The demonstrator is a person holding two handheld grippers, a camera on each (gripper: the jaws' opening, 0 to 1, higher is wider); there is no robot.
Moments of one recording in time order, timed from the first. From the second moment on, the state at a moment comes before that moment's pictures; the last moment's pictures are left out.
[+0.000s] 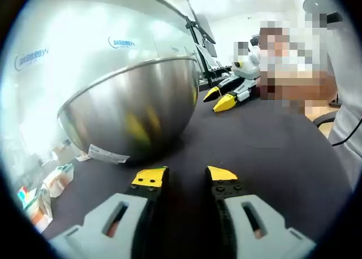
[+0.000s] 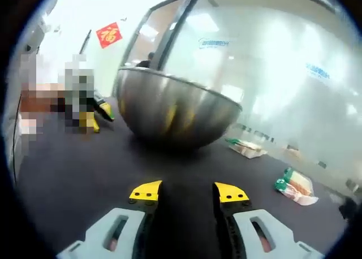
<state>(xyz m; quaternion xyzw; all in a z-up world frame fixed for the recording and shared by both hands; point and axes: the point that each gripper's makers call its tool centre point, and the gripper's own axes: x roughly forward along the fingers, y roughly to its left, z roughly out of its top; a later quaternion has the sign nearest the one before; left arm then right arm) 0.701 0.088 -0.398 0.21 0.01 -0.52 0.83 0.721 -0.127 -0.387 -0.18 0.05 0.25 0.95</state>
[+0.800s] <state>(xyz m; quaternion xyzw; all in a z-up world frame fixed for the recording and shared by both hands) 0.703 0.089 -0.395 0.23 0.00 -0.51 0.83 0.840 -0.277 -0.344 -0.08 0.13 0.04 0.99</state>
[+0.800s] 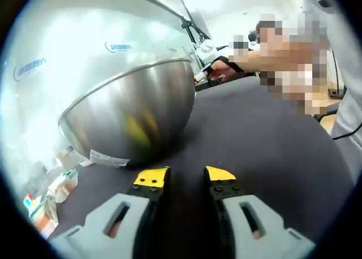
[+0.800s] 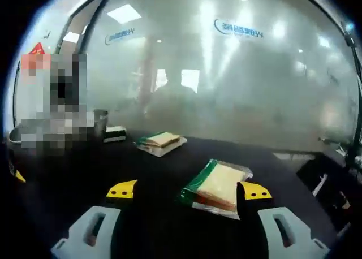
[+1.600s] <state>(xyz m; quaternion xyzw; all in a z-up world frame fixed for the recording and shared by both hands) 0.701 0.088 -0.398 0.23 0.00 -0.51 0.83 0.926 -0.328 -0.397 0.00 0.31 -0.11 0.94</state>
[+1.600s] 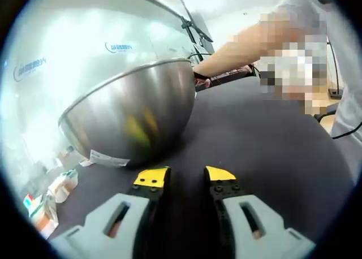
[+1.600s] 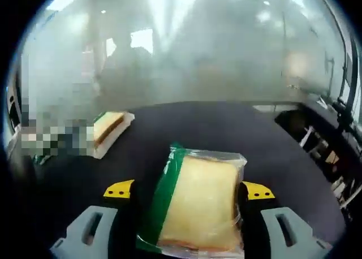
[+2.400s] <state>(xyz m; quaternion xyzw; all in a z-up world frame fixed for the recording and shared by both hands) 0.701 0.090 -0.398 0.23 0.00 -0.51 0.83 0.914 -0.318 -0.413 0.02 0.35 -0.10 0.93</state>
